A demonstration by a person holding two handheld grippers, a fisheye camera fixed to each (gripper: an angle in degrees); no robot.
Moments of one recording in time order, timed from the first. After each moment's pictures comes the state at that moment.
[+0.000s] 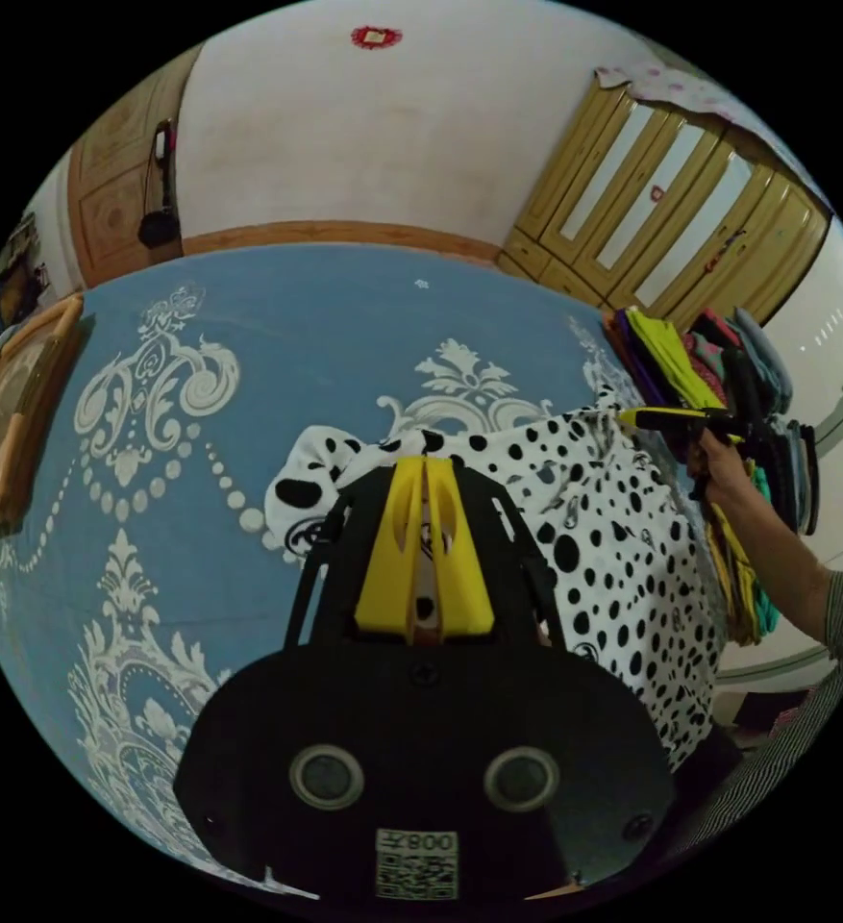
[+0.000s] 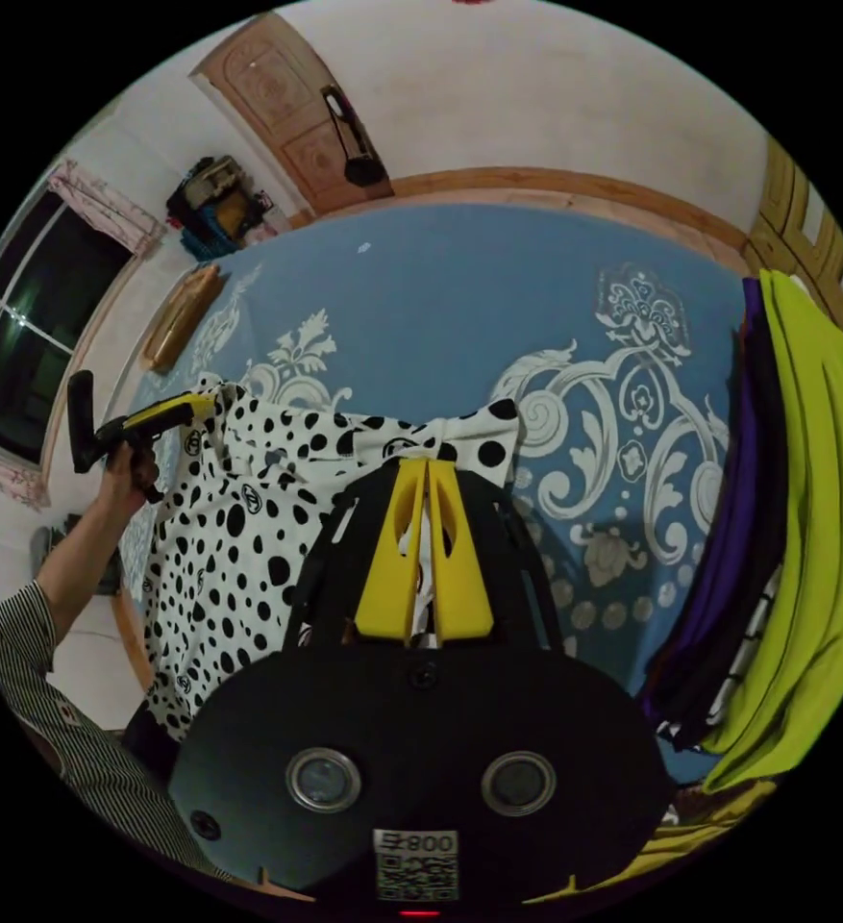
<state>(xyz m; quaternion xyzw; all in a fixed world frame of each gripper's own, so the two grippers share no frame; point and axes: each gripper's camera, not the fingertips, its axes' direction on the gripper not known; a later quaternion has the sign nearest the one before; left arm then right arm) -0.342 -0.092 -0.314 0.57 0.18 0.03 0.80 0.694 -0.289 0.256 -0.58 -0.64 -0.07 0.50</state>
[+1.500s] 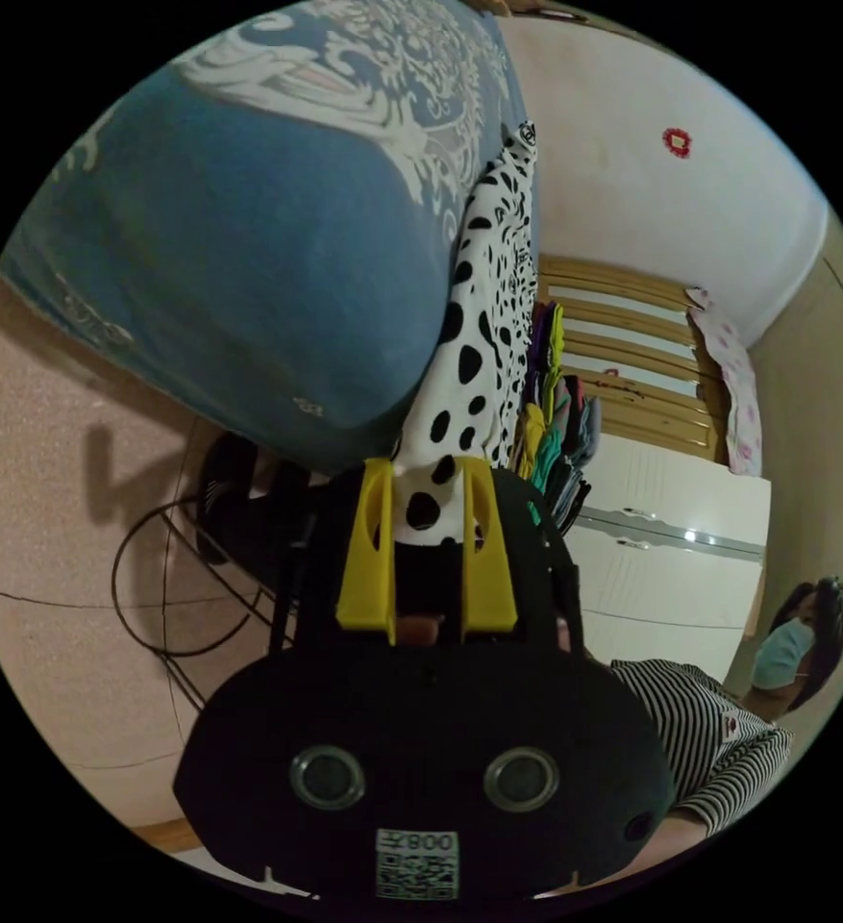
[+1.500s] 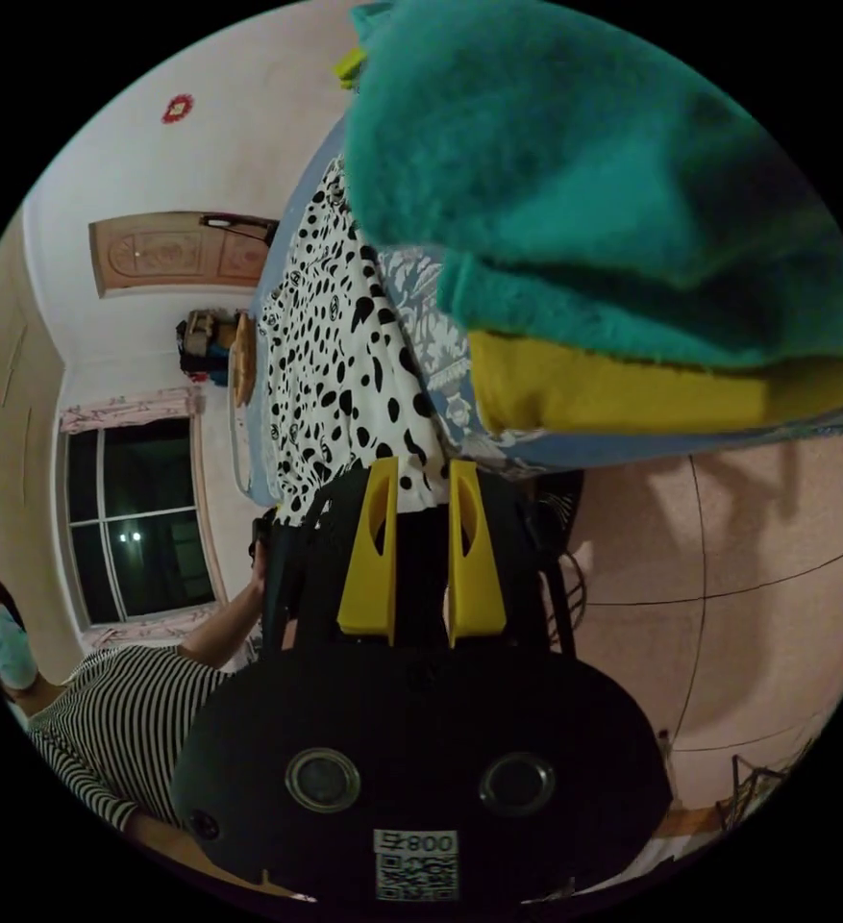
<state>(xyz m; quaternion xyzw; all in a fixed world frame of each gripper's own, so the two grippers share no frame) -0.437 0.497 0.177 0.34 0.64 -0.04 0.68 1.390 0.038 -0.017 -0.76 -0.51 0.22 0.33</state>
